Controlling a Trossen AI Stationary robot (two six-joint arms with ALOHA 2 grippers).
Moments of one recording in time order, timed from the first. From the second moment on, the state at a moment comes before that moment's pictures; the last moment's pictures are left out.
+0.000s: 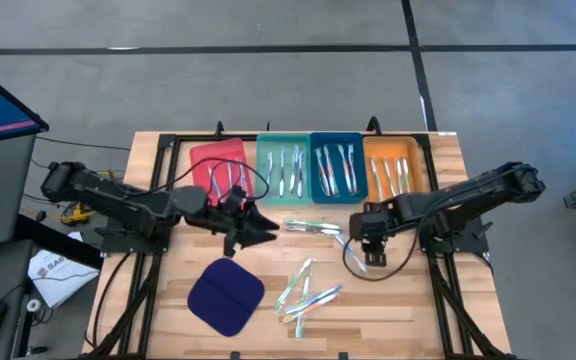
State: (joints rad) left arm -0.19 1.20 0.81 0.40 -0.02 -0.67; right arm 0.19 1.32 0.83 -0.83 0.03 0.22
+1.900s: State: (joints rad) left arm -0.19 1.20 0.81 0.41 -0.30 -0.74; right arm 0.36 1.59 0.83 -0.63 0.23 -0.77
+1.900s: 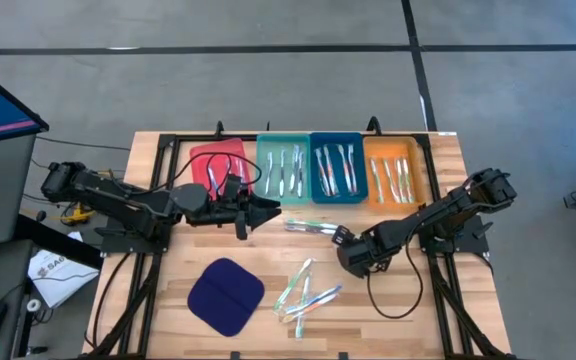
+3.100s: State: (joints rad) left arm -0.23 1.20 0.81 0.44 -0.32 -0.82; right arm 0.31 1.67 0.83 -0.50 0.12 -0.98
